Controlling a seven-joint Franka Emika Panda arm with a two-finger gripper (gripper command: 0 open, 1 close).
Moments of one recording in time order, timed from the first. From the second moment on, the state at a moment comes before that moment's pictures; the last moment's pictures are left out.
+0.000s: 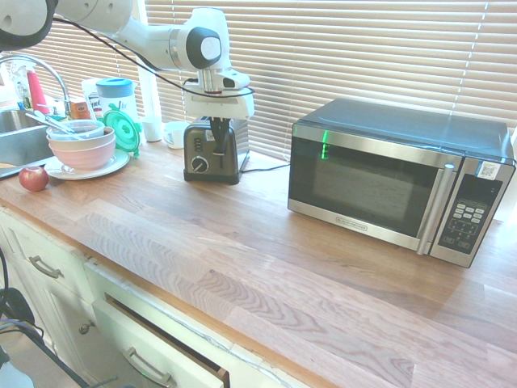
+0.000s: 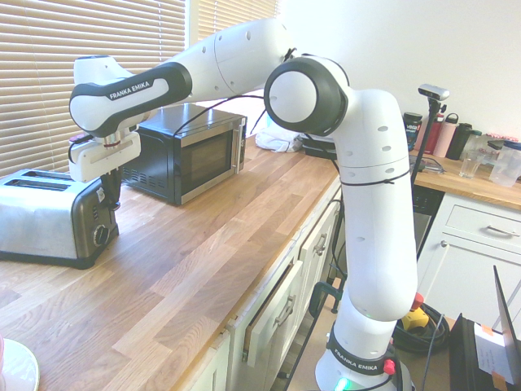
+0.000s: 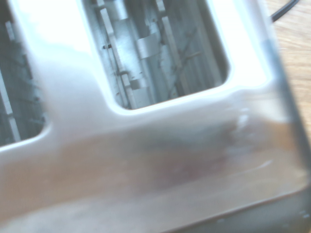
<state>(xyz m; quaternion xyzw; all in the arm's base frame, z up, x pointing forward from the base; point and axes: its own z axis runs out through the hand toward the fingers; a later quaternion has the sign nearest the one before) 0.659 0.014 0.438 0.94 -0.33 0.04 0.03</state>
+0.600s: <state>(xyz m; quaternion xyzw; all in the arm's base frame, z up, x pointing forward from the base) 0.665 0.003 0.410 0.94 -0.34 0.02 0.03</state>
